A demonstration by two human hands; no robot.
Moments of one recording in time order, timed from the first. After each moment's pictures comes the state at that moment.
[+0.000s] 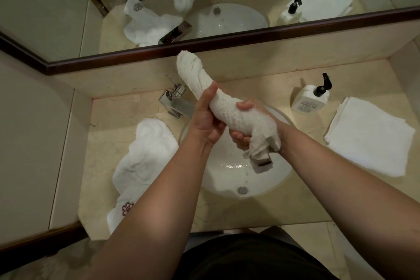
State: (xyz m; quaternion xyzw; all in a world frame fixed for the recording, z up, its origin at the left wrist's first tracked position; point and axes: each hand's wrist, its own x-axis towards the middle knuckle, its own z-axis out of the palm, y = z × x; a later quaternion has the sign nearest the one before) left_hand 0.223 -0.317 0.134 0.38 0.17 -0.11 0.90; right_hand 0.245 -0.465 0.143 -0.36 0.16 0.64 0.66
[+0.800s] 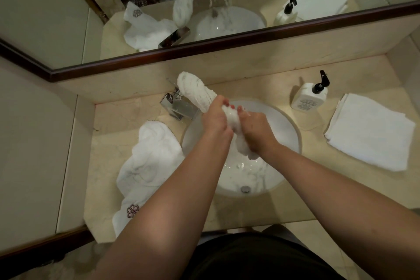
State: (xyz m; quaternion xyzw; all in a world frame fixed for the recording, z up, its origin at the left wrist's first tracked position) left_hand 0.237 -0.349 0.125 0.39 0.50 -0.03 0.78; right_hand 0.213 -0.448 0.106 -0.86 -0.03 0.14 0.50
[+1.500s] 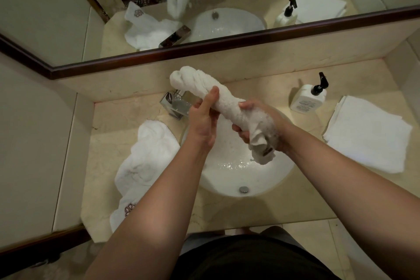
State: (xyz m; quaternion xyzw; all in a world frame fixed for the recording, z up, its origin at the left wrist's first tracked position) left_hand 0.214 -0.315 0.128 0.45 0.24 -0.02 0.86; right_hand 0.230 -0.470 0.156 -0.50 0.17 0.51 0.68
